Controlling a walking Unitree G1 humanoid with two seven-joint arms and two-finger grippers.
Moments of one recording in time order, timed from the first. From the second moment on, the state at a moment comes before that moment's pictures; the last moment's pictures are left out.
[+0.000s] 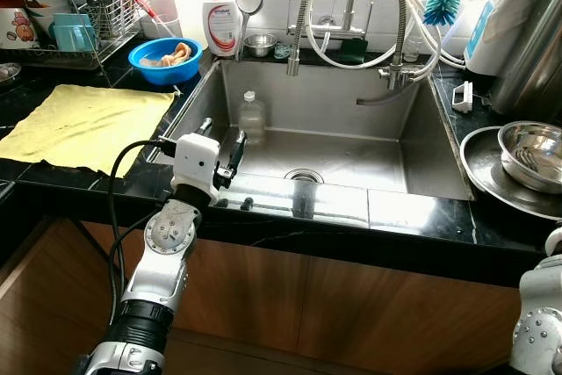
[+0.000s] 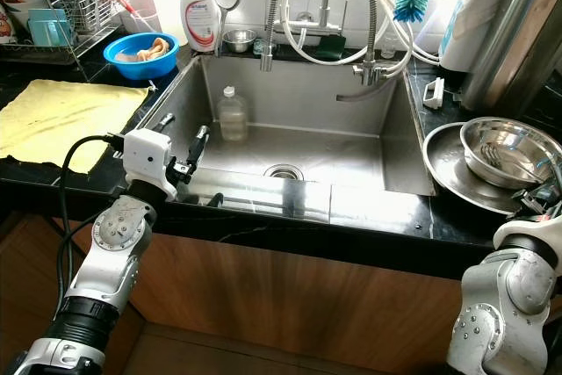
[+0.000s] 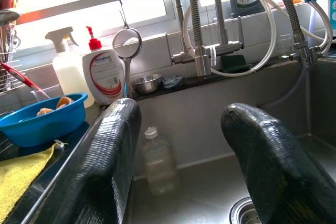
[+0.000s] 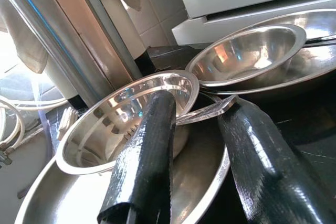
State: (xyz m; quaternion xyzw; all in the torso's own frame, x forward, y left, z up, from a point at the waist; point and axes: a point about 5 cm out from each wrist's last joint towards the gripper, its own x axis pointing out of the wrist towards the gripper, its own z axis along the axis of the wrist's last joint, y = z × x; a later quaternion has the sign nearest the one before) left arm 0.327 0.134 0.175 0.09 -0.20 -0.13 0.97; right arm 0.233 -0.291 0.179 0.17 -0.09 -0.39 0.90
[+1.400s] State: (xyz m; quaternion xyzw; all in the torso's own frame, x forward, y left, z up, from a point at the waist) left arm 0.327 0.134 0.175 0.09 -0.20 -0.13 0.97; right arm 0.256 -0.260 0.211 0.02 -0.15 -0.30 0.94
